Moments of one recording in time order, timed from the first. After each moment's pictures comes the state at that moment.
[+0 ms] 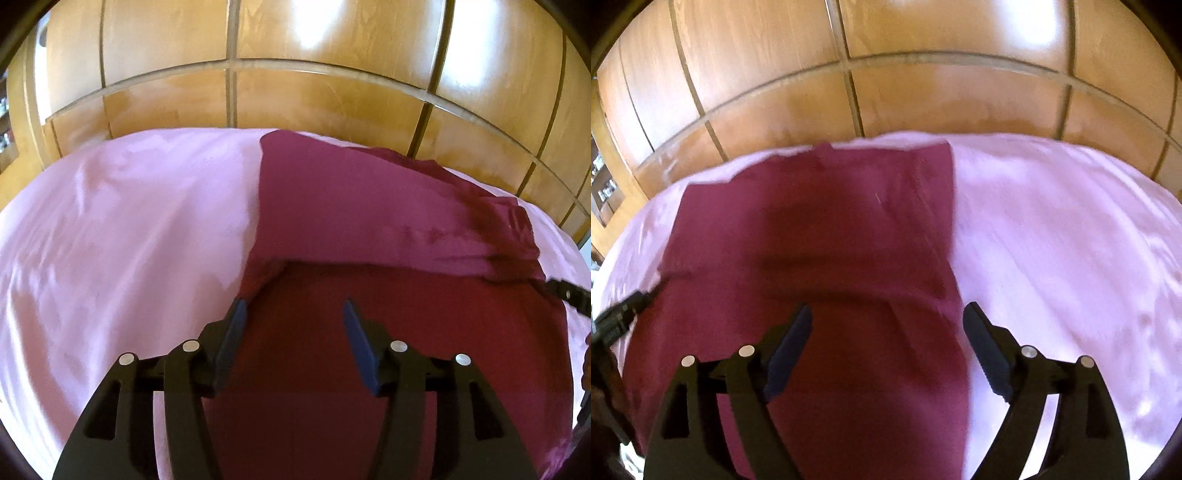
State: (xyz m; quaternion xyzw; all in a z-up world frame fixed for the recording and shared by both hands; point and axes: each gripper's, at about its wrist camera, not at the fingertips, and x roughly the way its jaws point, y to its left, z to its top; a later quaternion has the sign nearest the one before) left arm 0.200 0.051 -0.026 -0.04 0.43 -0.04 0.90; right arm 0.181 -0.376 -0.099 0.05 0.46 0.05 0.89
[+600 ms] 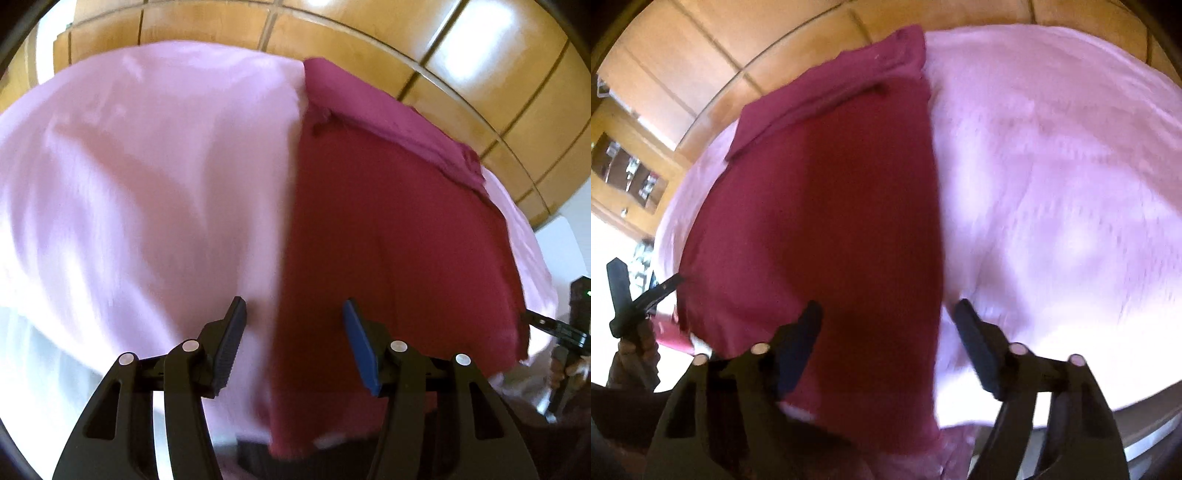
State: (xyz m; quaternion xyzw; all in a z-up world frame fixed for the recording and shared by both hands) left arm 0.039 0.135 -0.038 -0.13 0.52 -0.11 0.83; right arm 0.008 -0.420 -0.119 0.14 0.56 0.15 0.81
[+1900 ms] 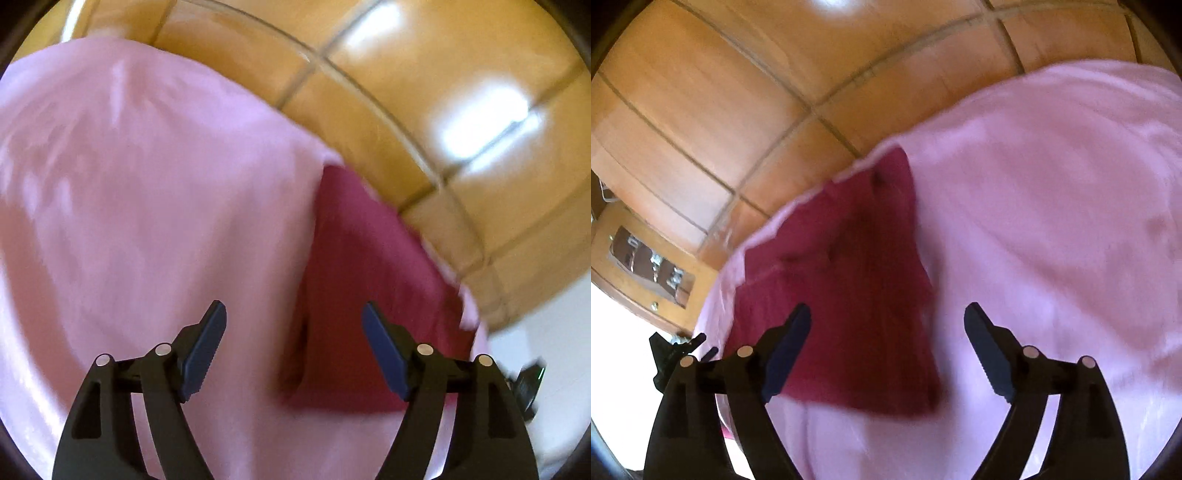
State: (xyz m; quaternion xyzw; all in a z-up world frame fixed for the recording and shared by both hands) left arm 0.172 0.177 -0.022 -0.28 0.46 -0.12 0.84; right arm 0.147 -0.475 -0.083 0.28 0.45 0.12 0.84
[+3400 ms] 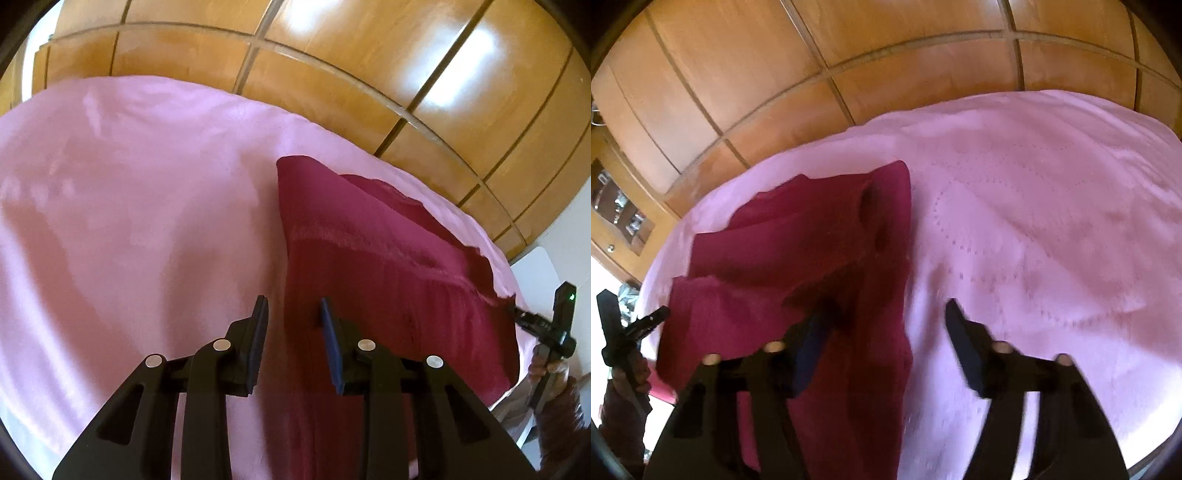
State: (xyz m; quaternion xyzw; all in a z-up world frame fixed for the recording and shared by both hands) left arm 0.139 0.148 -0.020 -0.17 0.46 -0.16 0.86; right arm 0.129 -0.437 -0.087 0.15 0.47 0.09 0.87
